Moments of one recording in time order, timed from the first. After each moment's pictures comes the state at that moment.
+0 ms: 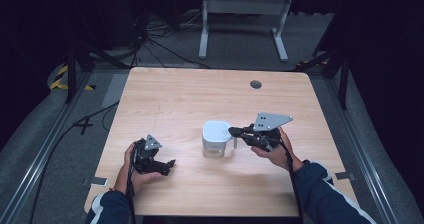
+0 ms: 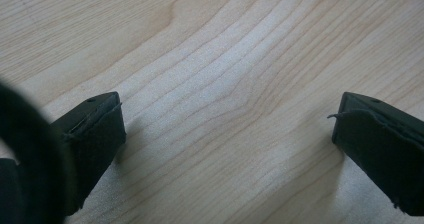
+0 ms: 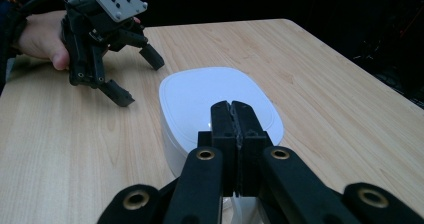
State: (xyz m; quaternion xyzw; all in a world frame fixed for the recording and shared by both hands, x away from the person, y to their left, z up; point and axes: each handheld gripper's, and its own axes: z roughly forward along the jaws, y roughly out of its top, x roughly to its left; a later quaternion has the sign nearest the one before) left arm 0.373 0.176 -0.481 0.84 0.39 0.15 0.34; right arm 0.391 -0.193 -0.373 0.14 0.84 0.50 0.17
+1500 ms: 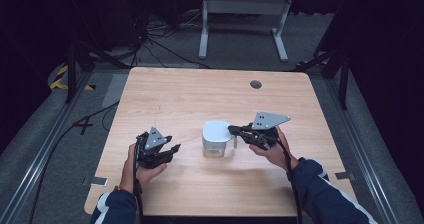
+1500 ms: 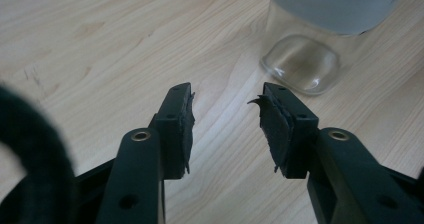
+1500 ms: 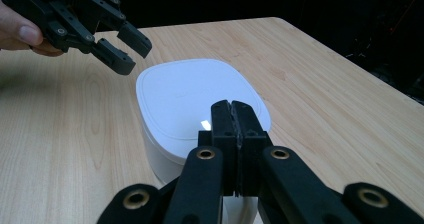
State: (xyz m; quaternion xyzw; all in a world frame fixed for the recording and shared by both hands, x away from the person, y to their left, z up) left arm 0.361 0.149 -0.424 0.83 0.32 0.20 0.42; right arm 0.400 -0.194 -0.386 0.16 0.83 0.51 0.18
